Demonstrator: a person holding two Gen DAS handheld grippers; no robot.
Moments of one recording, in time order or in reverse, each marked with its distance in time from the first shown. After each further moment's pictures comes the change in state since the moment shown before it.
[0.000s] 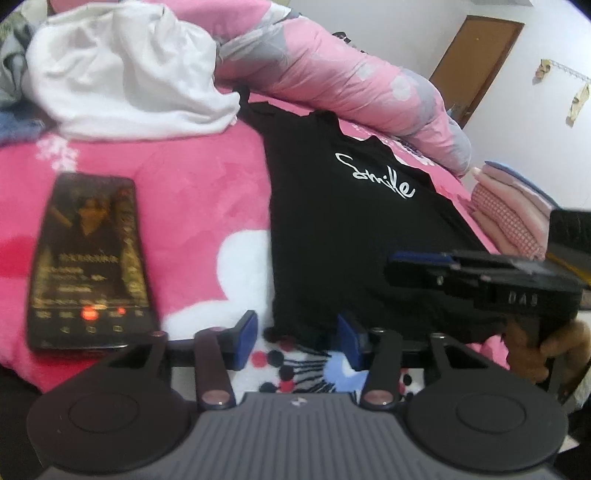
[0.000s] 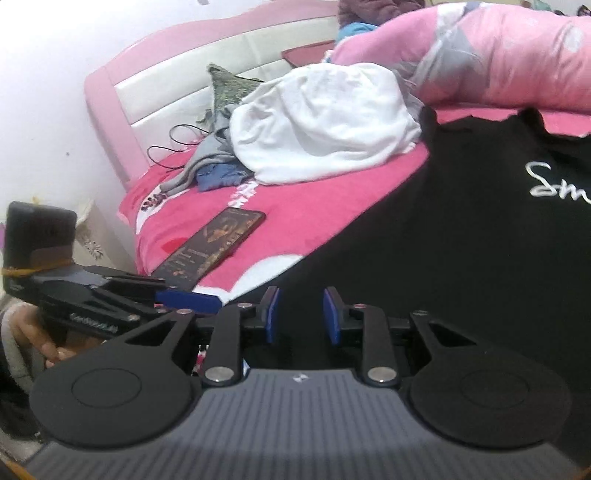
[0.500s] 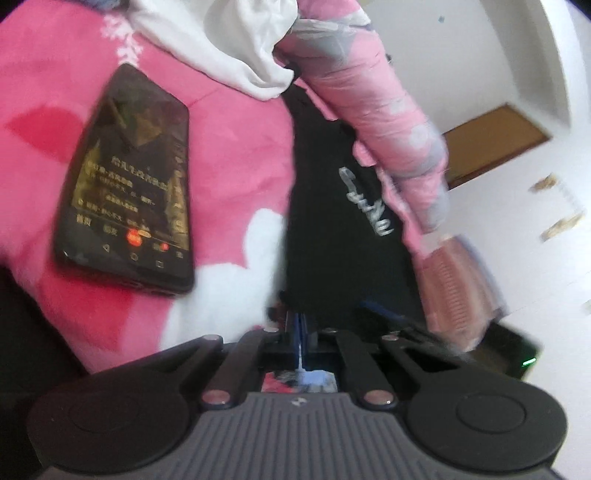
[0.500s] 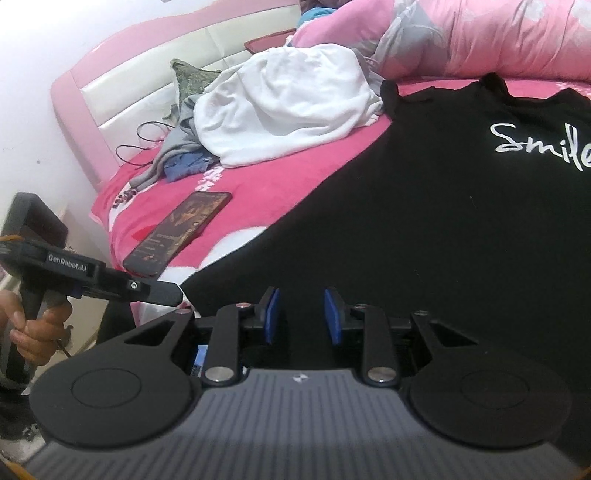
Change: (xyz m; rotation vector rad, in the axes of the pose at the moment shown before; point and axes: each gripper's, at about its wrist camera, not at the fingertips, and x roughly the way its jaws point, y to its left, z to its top) left arm -0.014 0.074 -0.008 -0.445 0.048 -0.277; right arm -0.001 -0.008 -0.017 0.065 0.020 -0.059
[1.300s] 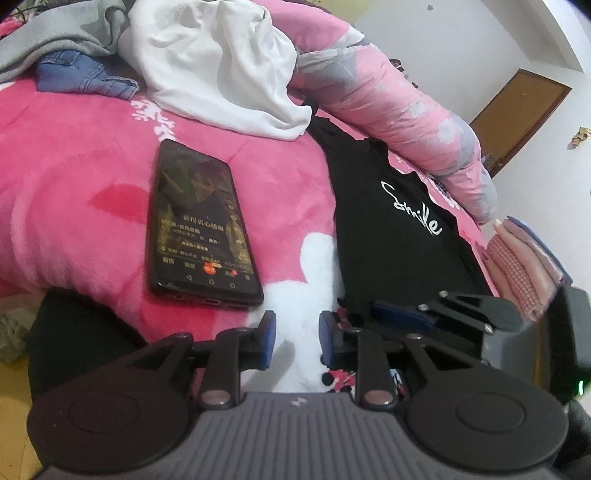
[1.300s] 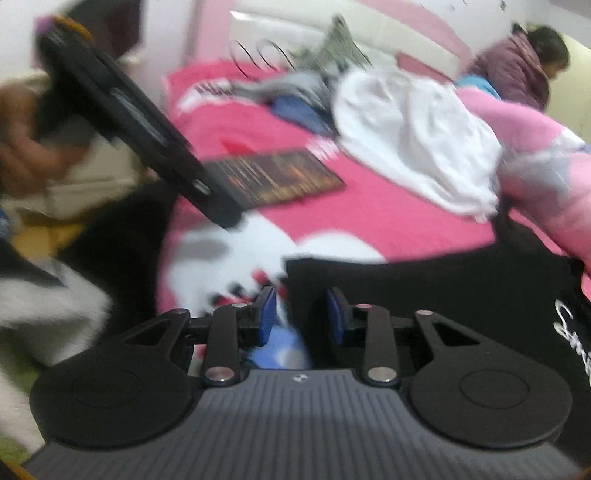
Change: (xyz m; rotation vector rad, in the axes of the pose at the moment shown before) left arm -0.035 -0.022 -0.020 0.233 -0.111 0.287; right arm 0.037 0.097 -0.013 -0.594 0.045 -0.015
